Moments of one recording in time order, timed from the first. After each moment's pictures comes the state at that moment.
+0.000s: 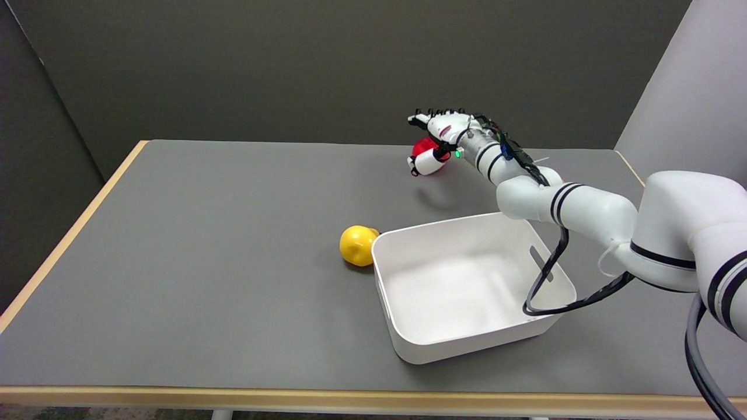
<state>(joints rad) 1.03 -1.13 0.22 -0.37 -1.88 0.31 0.13</state>
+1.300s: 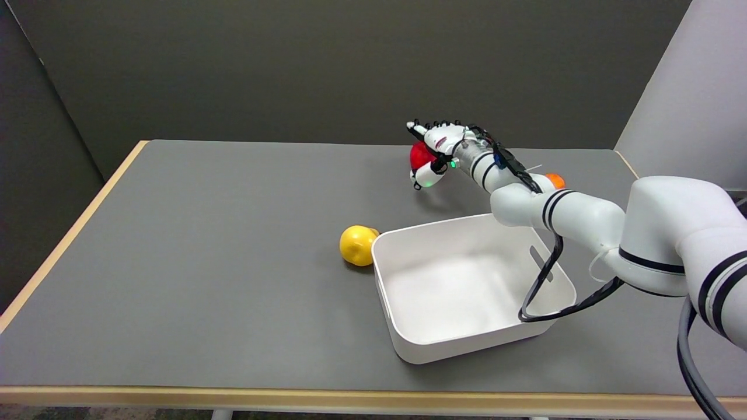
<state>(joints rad) 1.01 -1.17 0.20 -0.31 -1.88 0.29 0.14</state>
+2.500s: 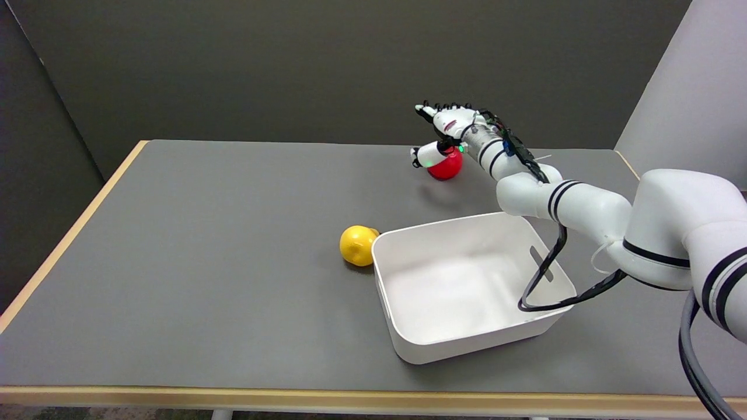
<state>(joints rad) 1.04 -1.16 0.24 -0.30 -1.88 0.32 0.13</state>
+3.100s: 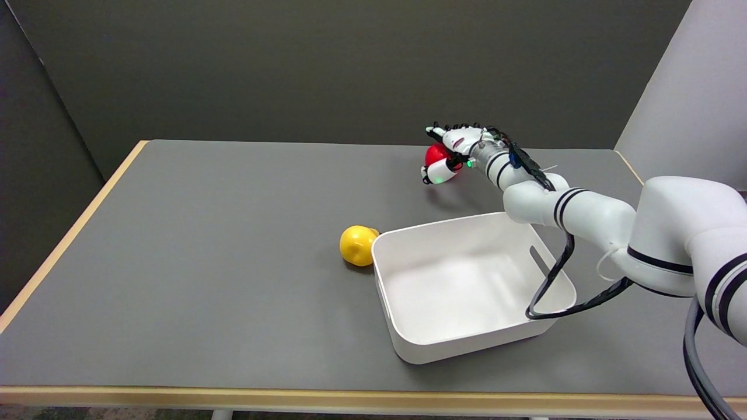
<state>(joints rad) 1.01 -1.14 0.24 -0.29 -1.88 0.25 0.13</state>
